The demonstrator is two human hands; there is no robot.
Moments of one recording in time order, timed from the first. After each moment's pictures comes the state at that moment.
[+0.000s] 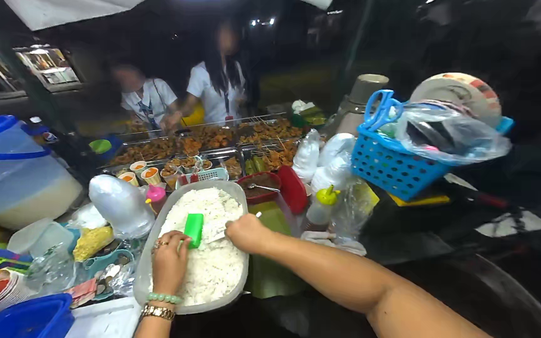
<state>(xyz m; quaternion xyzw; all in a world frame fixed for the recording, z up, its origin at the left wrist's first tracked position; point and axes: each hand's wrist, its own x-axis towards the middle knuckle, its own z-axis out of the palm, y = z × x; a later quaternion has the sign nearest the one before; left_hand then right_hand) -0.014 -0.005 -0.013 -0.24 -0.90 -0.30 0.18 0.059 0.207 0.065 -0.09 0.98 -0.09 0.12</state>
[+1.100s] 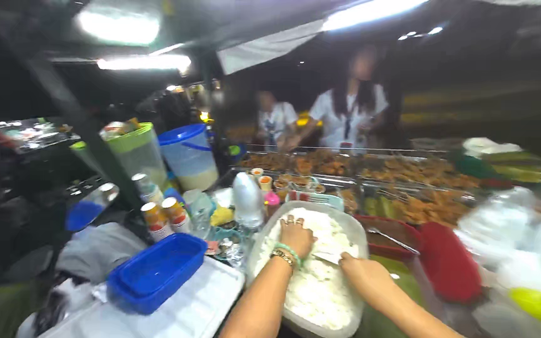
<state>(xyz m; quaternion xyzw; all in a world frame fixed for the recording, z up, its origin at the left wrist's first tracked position) -0.062 0.042 0.037 -0.27 -0.96 -0.10 -0.01 0.052 0.190 0.052 -0.03 0.99 -0.03 0.11</state>
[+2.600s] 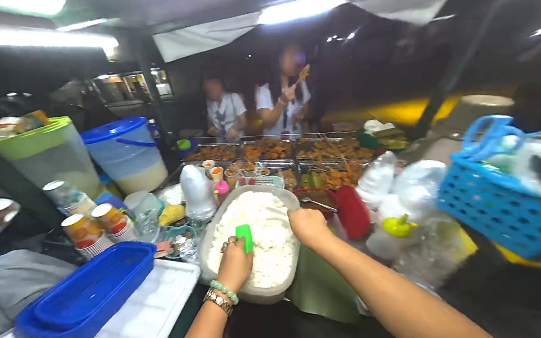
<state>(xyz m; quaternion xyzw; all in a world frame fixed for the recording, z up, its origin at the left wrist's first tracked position) 0.040 0.012 0.014 -0.12 -0.96 -0.24 -0.04 0.058 0.209 0.091 0.06 0.99 -0.06 0.09</state>
